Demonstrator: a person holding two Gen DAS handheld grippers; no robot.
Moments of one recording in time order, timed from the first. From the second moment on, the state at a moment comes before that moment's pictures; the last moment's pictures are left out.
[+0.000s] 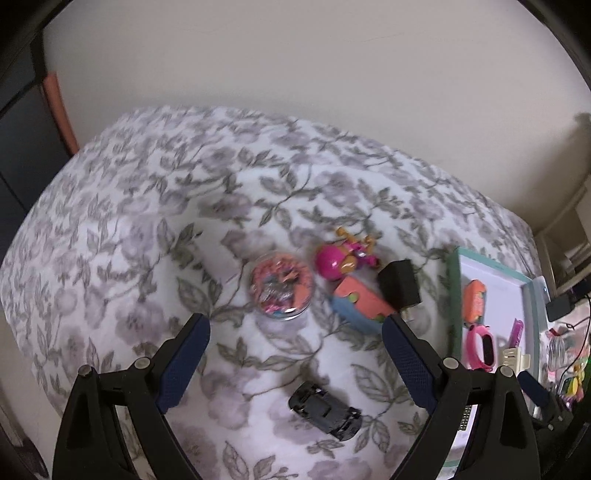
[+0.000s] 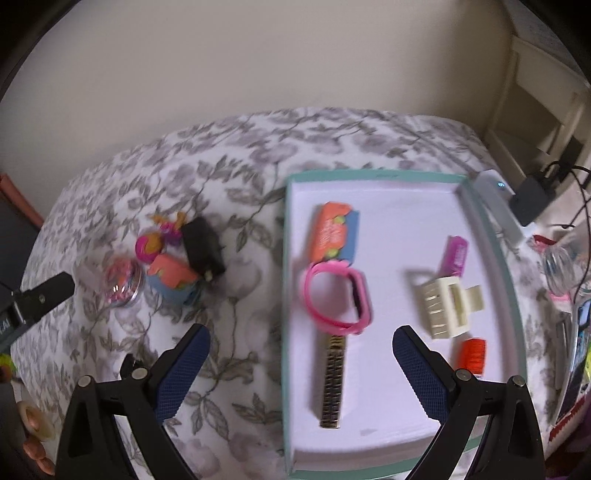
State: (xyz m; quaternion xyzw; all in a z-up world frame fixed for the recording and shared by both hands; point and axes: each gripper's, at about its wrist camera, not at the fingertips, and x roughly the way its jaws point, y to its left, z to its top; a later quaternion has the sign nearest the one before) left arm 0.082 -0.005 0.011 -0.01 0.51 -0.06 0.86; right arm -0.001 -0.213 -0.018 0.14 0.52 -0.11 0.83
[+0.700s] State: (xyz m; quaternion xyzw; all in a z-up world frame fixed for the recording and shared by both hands) left arm 0.086 0.043 -0.041 -0.05 0.59 0.02 0.80; right arm 0.008 -0.112 -0.062 0.08 0.58 0.02 0.81
